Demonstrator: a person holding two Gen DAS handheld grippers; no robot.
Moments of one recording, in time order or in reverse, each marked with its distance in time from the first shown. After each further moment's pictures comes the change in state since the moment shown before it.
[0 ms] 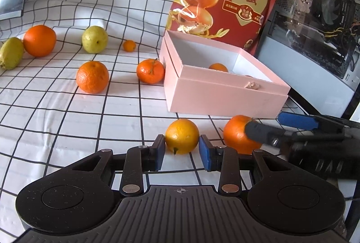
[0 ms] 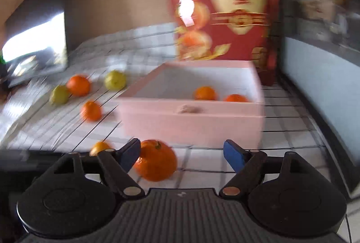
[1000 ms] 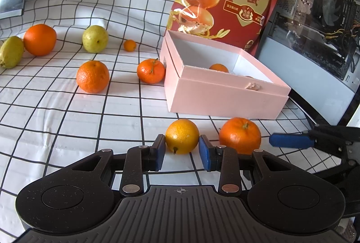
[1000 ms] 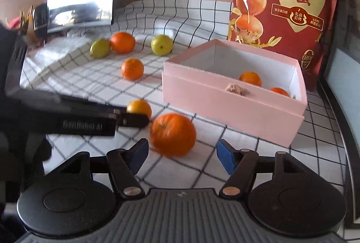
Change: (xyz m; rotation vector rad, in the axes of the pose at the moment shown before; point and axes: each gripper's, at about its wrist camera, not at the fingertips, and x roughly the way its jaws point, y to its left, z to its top) left arm 0.001 -0.001 -0.001 -0.008 -0.001 0.006; right arm -0.002 0.018 -0.008 -0.216 0.129 0.143
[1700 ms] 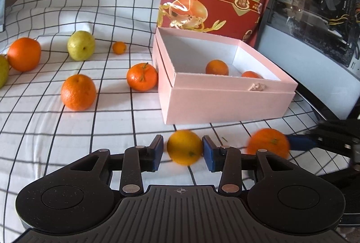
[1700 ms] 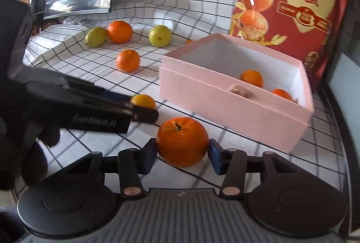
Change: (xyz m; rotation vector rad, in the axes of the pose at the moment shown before) left arm 0.030 -0.008 0.023 0.091 0.058 0.010; right arm 0.013 0.002 0.008 -0.035 0.049 -0.041
